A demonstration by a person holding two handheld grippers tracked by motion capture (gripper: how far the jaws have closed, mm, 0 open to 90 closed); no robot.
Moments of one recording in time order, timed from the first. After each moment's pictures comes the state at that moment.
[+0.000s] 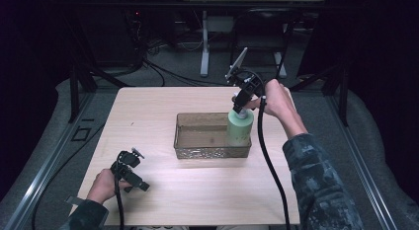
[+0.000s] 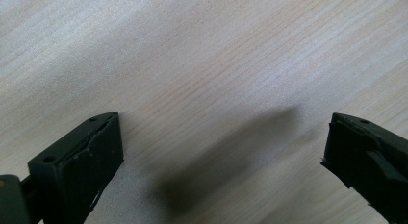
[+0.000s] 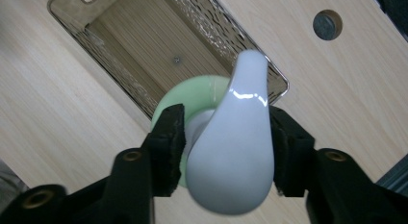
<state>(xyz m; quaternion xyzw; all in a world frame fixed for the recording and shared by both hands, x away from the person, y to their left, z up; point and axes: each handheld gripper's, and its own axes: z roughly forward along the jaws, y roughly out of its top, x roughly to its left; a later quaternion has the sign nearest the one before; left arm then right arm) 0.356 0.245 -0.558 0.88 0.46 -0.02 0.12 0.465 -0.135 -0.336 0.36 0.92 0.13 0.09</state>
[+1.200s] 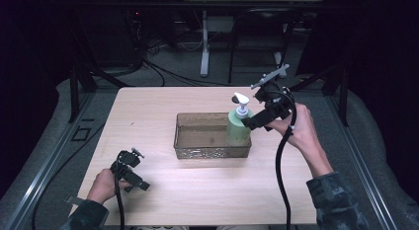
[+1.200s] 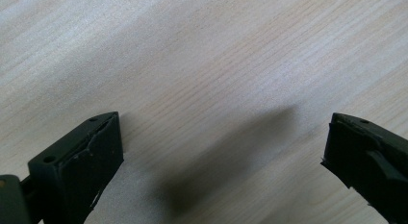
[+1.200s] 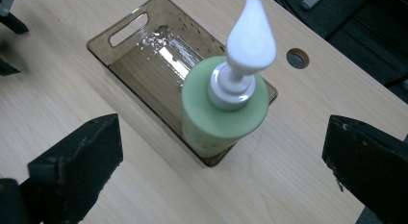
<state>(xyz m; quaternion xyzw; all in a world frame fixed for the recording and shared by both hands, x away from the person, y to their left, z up) 0.355 0.244 -0.556 0.88 0.46 -0.01 0.12 0.376 -0.183 -0.323 0.37 0.87 0.27 0.17</state>
